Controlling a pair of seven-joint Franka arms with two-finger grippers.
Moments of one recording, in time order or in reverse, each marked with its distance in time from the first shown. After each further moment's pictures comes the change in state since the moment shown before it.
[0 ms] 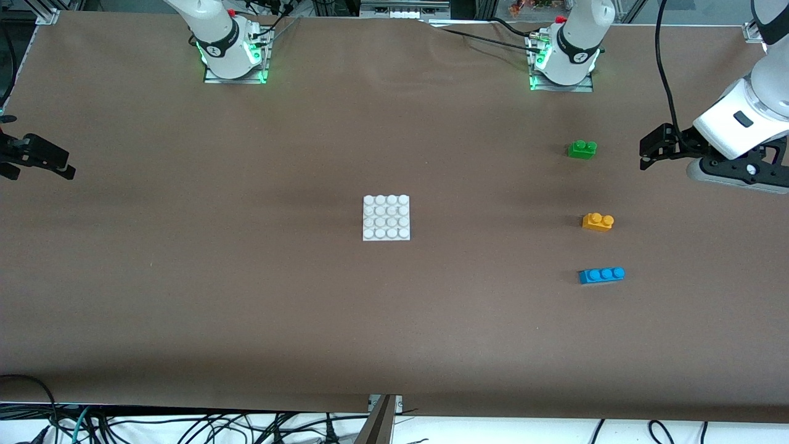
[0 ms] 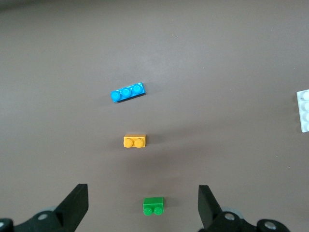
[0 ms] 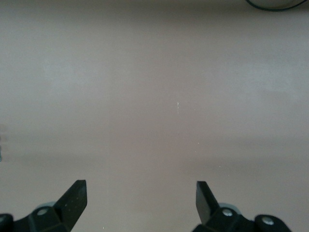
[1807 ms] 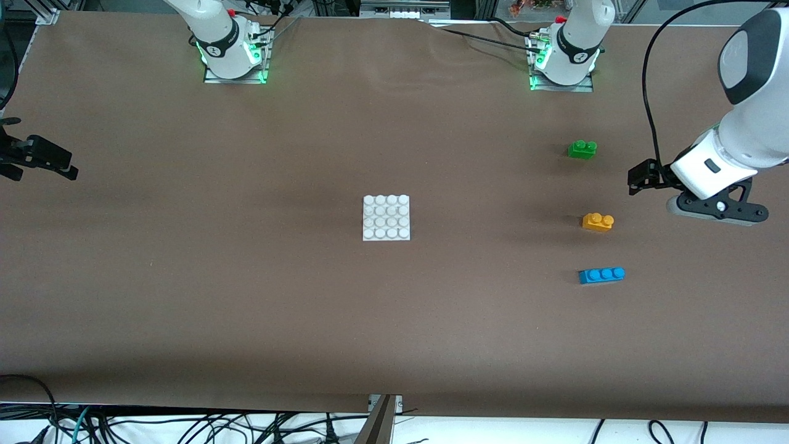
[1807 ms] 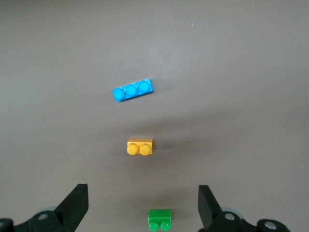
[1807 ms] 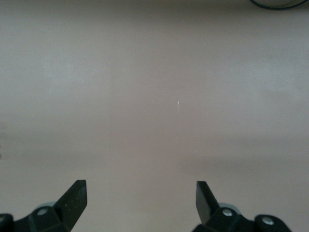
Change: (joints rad) left arm 0.032 0.051 0.009 -0.156 0.011 0.154 0.011; right arm -0.002 0.006 0.004 0.000 -0.002 -0.002 -0.003
